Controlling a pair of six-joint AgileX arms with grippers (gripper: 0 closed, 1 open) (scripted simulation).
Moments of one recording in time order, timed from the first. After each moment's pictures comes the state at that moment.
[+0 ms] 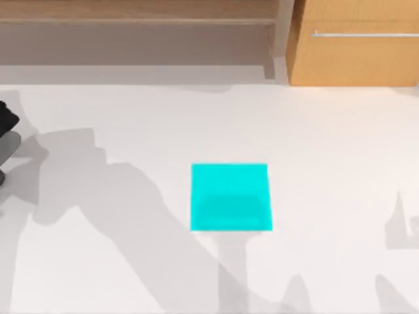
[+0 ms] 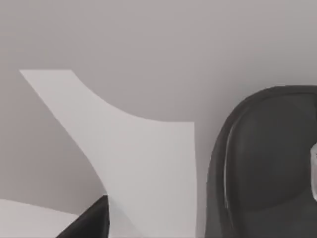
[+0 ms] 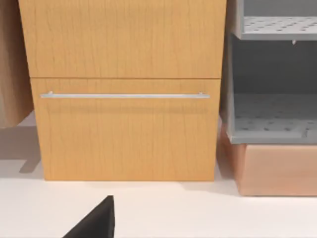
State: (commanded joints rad) left arm 0.20 2.17 1.44 -0.84 0.00 2.30; right arm 0.00 0.00 0.00 0.00 0.00 0.00
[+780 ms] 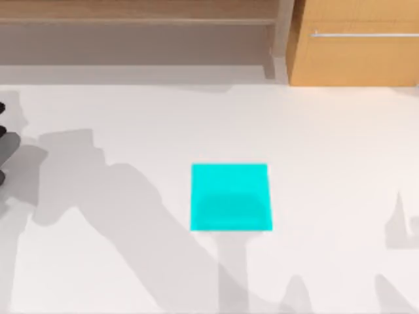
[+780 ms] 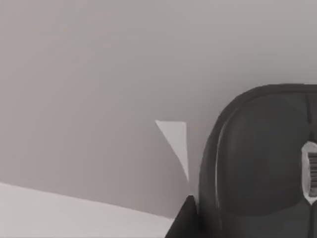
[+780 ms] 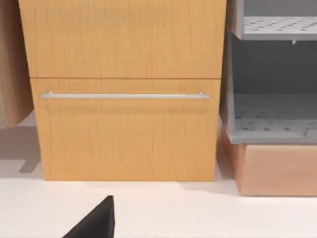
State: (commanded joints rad) left arm 0.20 2.17 1.44 -0.84 0.00 2.30; right arm 0.00 0.00 0.00 0.00 0.00 0.00
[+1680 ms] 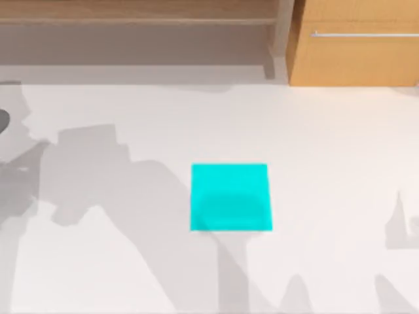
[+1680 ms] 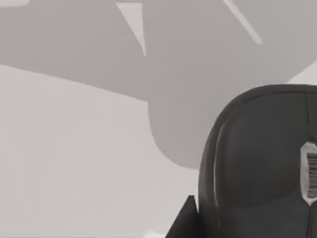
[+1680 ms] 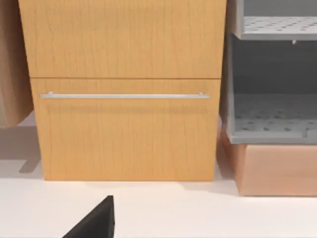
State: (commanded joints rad) left arm 0.20 2.09 1.56 -1.03 -0.01 2.30; right arm 0.00 0.00 0.00 0.00 0.00 0.00
